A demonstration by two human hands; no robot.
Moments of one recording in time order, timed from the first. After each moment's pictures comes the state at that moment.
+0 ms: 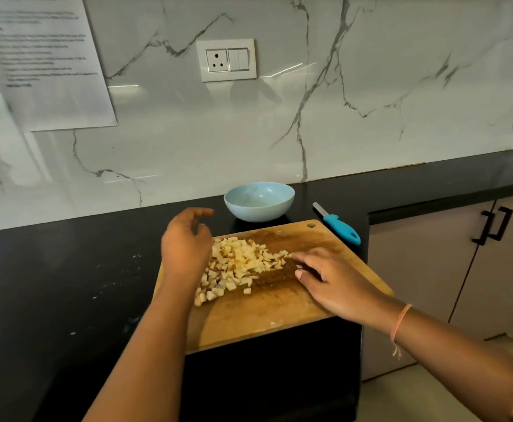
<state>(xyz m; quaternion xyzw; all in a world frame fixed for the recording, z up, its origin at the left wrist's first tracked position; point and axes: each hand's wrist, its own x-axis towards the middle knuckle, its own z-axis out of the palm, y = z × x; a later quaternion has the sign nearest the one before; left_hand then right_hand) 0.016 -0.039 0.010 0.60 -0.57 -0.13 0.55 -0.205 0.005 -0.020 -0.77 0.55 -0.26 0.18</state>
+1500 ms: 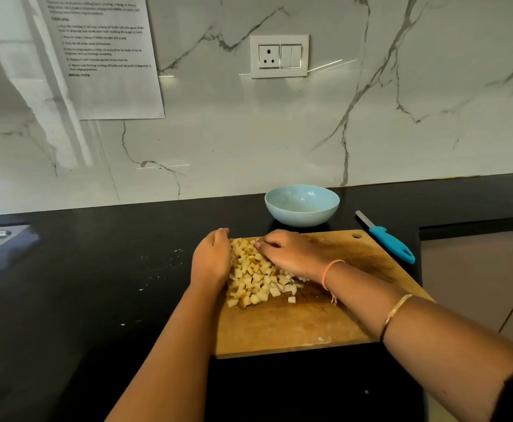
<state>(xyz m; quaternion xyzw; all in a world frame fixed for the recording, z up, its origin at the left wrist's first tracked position) 0.058 -0.068 -0.013 0.65 -0.50 -0.28 0.49 -0.091 -0.094 -0.003 -0.80 0.50 -0.23 0.23</state>
